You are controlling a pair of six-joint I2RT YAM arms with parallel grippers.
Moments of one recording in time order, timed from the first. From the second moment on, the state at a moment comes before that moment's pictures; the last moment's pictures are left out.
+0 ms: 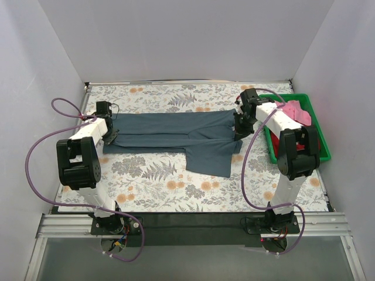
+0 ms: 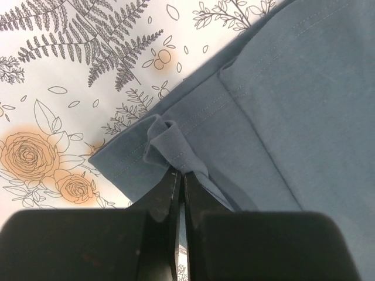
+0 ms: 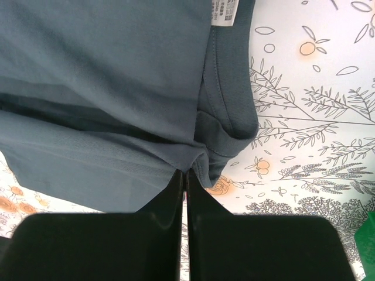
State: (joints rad) left arm 0.10 1.75 1.15 -0.54 -0.35 -0.77; right arm 0.24 1.86 1.43 -0.85 -0.17 0.20
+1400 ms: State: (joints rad) left arm -0.47 1.37 0.86 -0.45 -0.04 -0.86; right arm 0.45 1.41 0.78 -0.57 -0.23 0.28
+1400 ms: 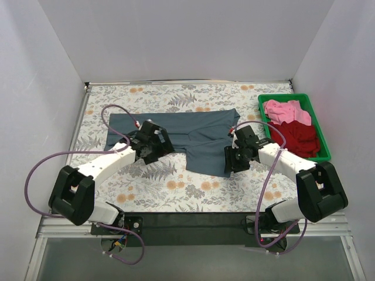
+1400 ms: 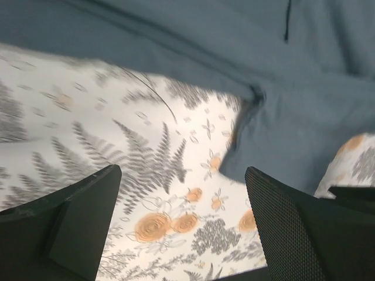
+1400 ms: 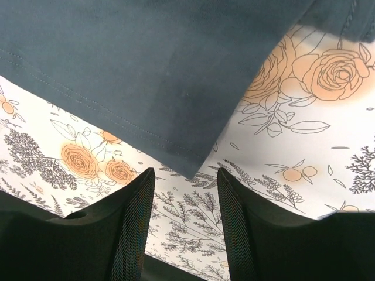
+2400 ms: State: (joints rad) left arm -0.80 1.82 1.12 -0.44 0.01 -0.86; right arm 0.50 1.43 0.69 -0.42 -0.25 0.39
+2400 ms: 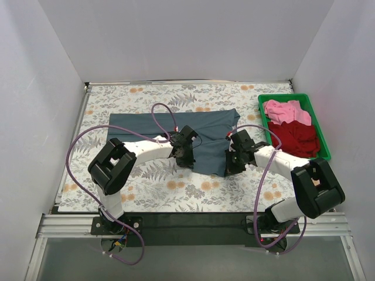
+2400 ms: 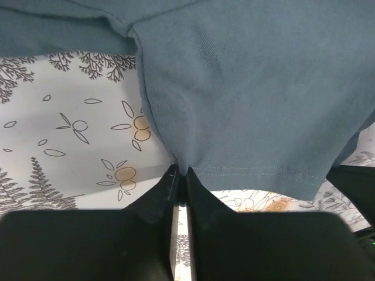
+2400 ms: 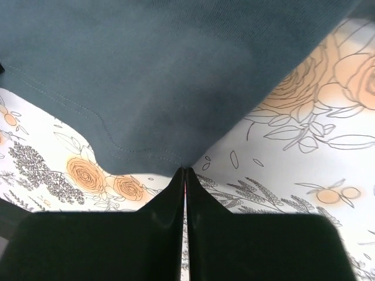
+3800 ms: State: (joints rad) left arm -0.45 2.21 1.64 -0.29 0.22 -0.90; right arm 0.37 2.19 1.88 -0.54 -0.09 0.04
